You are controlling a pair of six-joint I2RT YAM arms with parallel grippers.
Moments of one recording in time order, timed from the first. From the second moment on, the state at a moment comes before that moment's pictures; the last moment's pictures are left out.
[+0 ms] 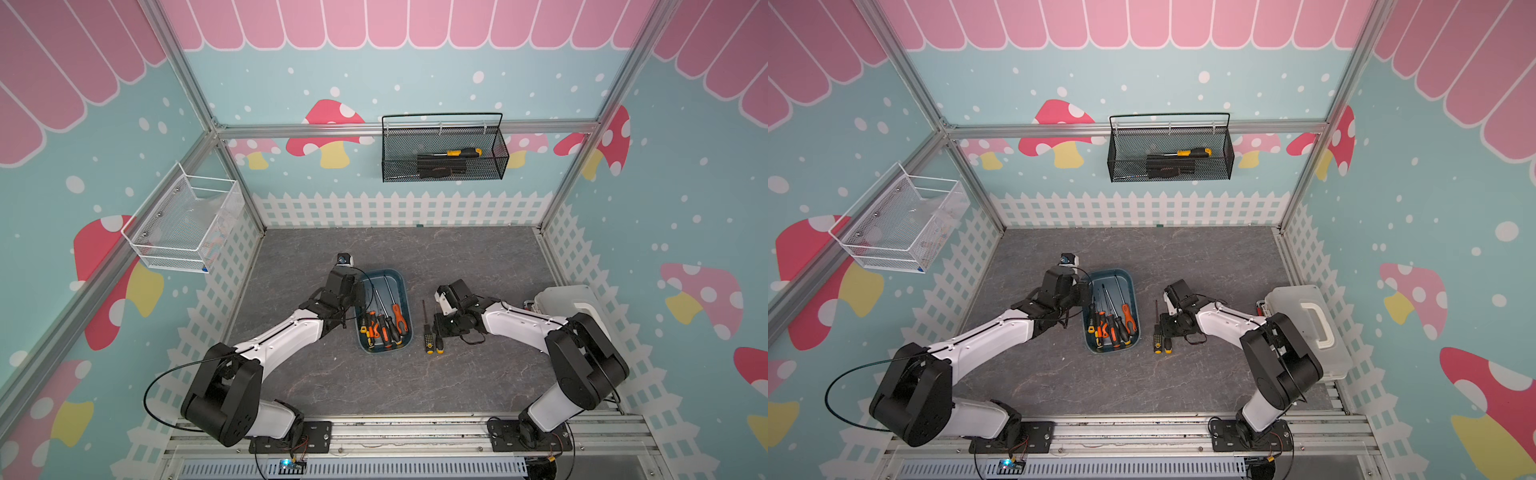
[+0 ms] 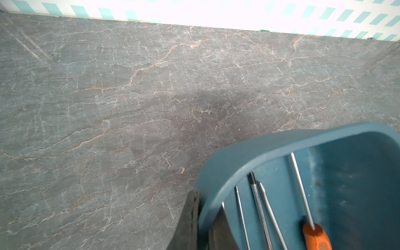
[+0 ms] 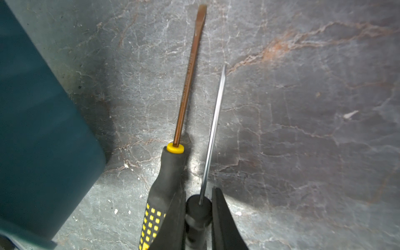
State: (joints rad) left arm -0.43 1.42 0.82 -0.06 -0.20 -0.31; right arm 0.56 1.62 0.87 -0.39 -0.18 0.40
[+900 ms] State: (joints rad) left arm -0.43 1.42 0.82 -0.06 -0.20 -0.31; right arm 0.54 1.64 0.88 -0.37 -0.23 0.41
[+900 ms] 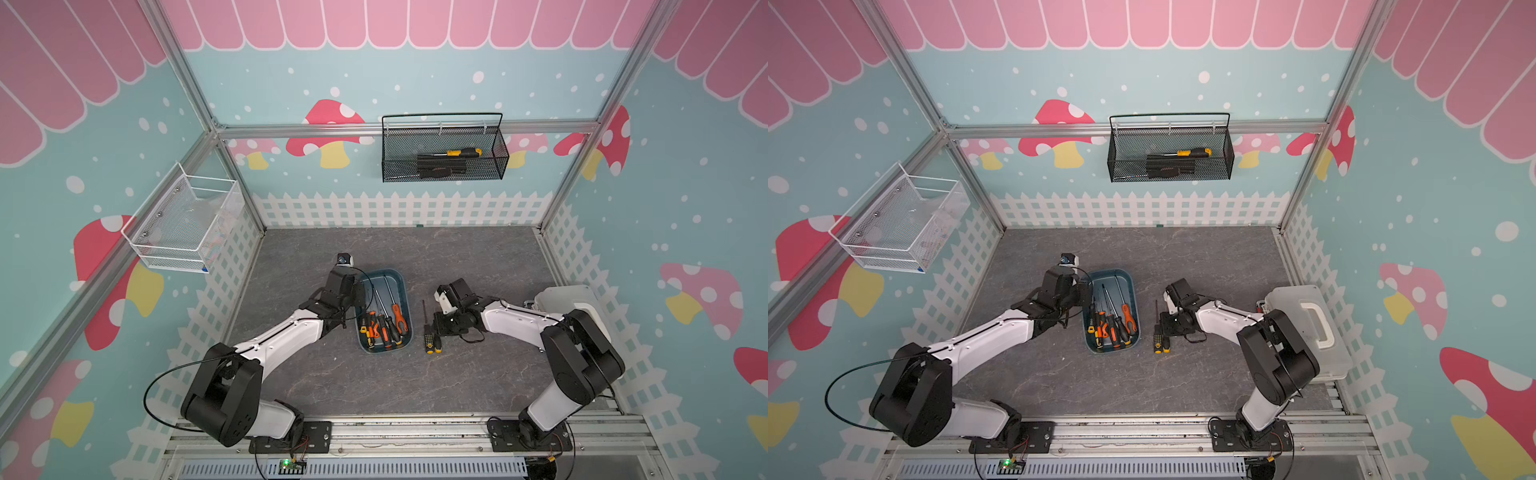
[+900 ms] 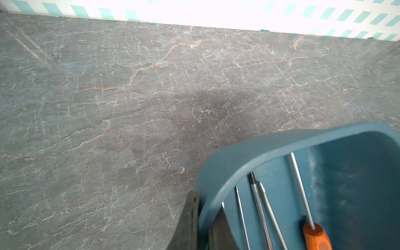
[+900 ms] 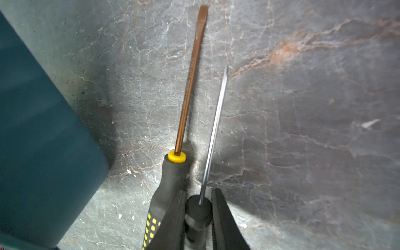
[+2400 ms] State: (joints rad) left arm -0.44 1.40 0.82 -0.08 -0.21 -0.31; right arm 0.60 1.42 0.98 -0.51 -0.17 0.40
